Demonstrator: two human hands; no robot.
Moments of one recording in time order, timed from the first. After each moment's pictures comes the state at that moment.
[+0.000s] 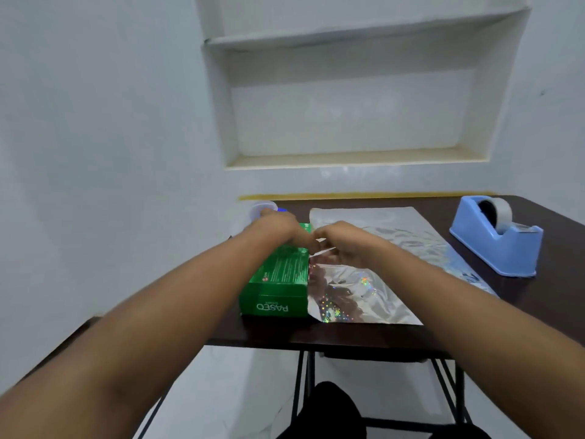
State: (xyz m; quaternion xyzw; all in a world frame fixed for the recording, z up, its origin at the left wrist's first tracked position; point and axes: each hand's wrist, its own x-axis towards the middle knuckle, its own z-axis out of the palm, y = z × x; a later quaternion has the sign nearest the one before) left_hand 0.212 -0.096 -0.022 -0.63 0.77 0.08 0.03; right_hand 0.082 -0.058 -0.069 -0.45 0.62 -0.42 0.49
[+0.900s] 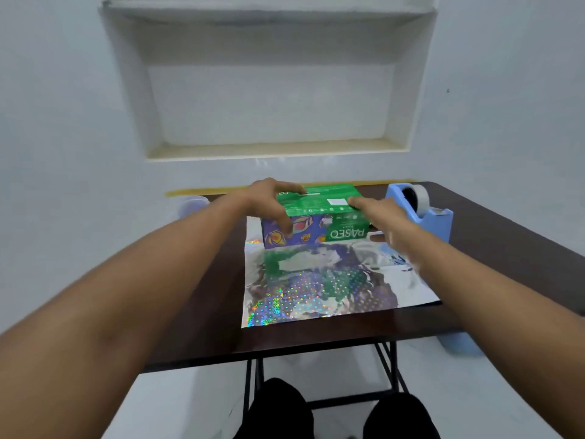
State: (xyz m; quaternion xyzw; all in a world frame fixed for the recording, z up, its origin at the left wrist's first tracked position) left_hand 0.144 -0.149 -0.018 -0.34 0.92 0.19 -0.09; right_hand -0.072 -0.010 -0.066 -0.27 0.79 -0.51 0.23
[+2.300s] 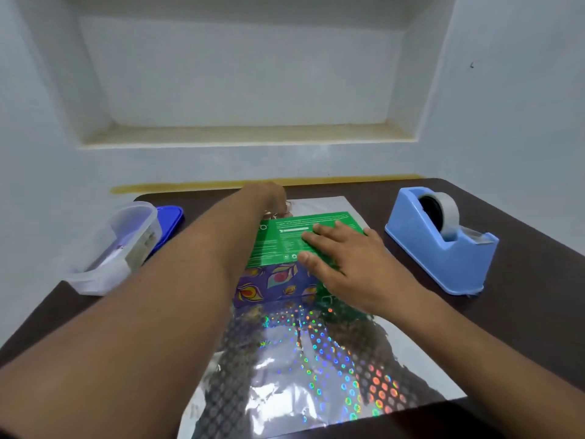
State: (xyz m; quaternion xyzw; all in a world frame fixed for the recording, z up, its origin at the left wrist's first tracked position) left_hand -0.017 -0.329 -0.090 -0.42 0.90 0.01 0.08; right_hand -0.055 -0.028 -0.093 -0.65 0.74 -0.14 0.01
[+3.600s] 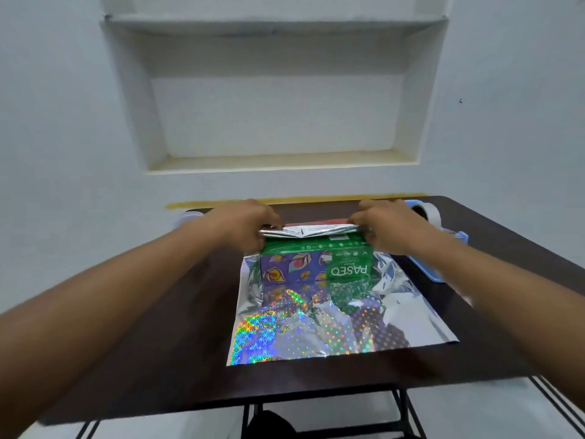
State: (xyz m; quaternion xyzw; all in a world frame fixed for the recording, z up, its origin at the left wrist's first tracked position) left_hand 0.165 -0.176 -0.032 -0.20 0.97 -0.07 -0.08; right_hand -0.112 -0.016 -0.044 -0.69 0.71 -0.03 -0.16
